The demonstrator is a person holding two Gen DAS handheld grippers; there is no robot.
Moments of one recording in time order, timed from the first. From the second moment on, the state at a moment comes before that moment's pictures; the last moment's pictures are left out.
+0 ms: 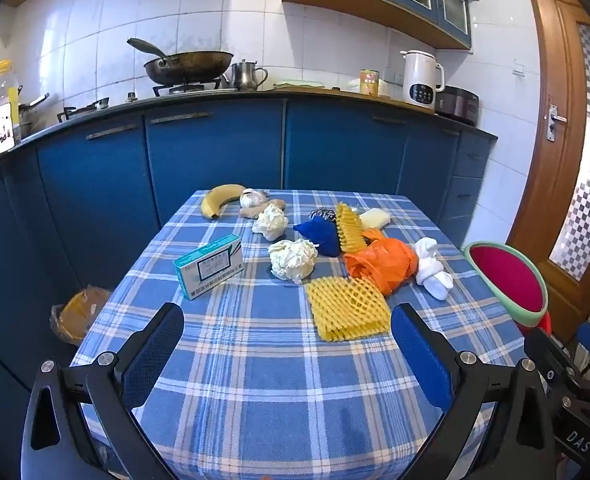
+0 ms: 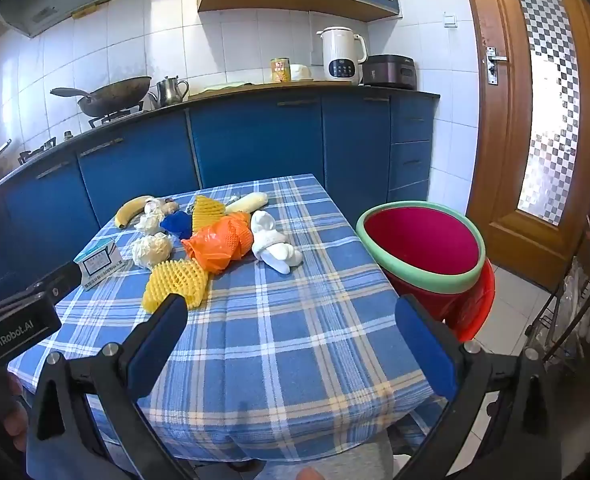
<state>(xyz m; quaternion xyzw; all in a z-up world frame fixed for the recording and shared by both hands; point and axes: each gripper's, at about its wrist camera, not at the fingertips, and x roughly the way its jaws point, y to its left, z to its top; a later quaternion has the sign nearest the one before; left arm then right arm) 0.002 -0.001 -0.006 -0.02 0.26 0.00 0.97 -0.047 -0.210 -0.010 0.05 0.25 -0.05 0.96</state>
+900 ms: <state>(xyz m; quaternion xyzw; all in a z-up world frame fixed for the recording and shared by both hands) 0.005 0.011 -0.010 -0.03 0.27 0.02 0.96 -0.047 -0.213 -0.012 0.06 0.26 -0.06 0.96</state>
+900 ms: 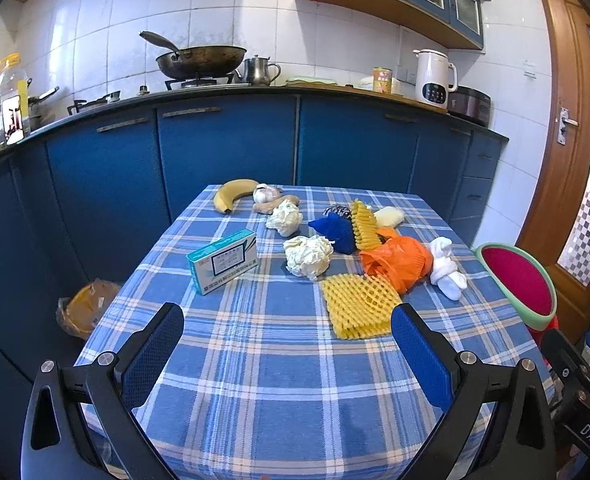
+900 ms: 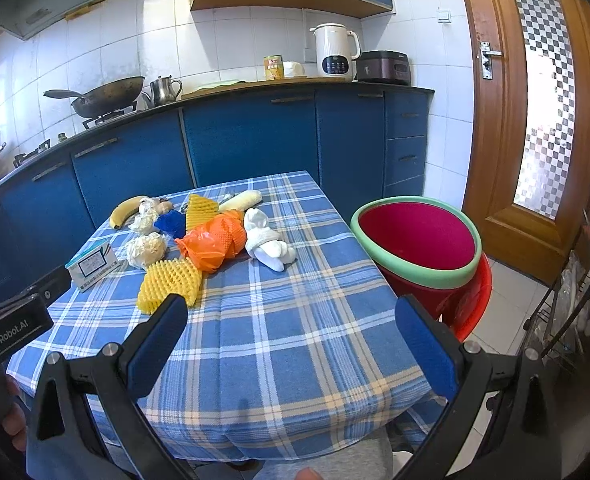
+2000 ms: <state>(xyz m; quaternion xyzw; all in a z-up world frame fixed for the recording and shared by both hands) 0.005 0.010 -0.009 -0.03 0.27 0.02 0.96 -0.047 -0.213 -0.012 0.06 0.26 -0.06 0.96</state>
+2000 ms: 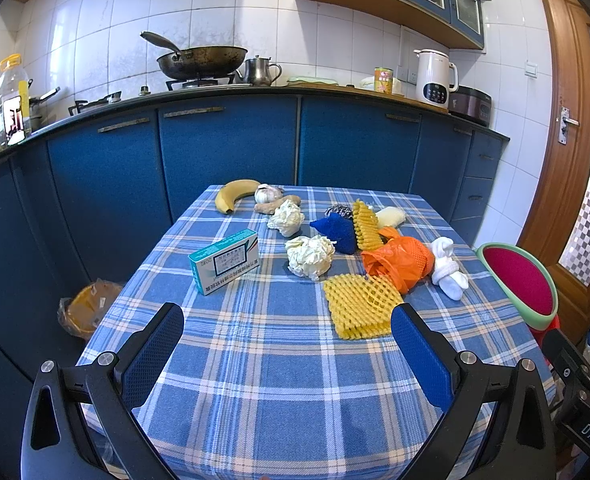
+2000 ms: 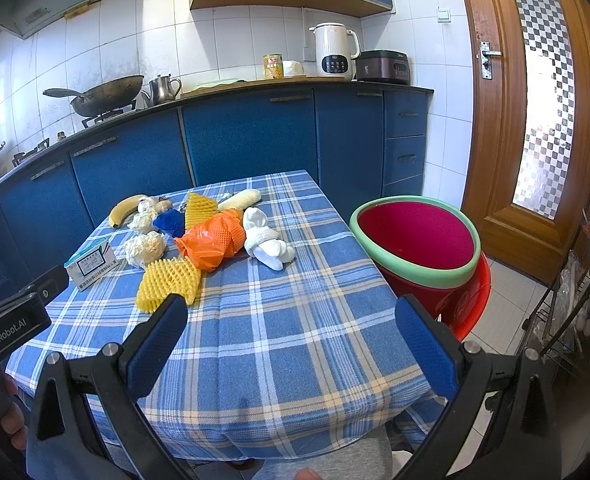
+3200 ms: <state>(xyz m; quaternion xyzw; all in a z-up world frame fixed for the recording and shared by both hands) 0.018 0.019 -0.016 -0.01 0.28 0.04 0.96 -0.038 -0.216 -0.018 0.05 0.27 -0.06 0.96</state>
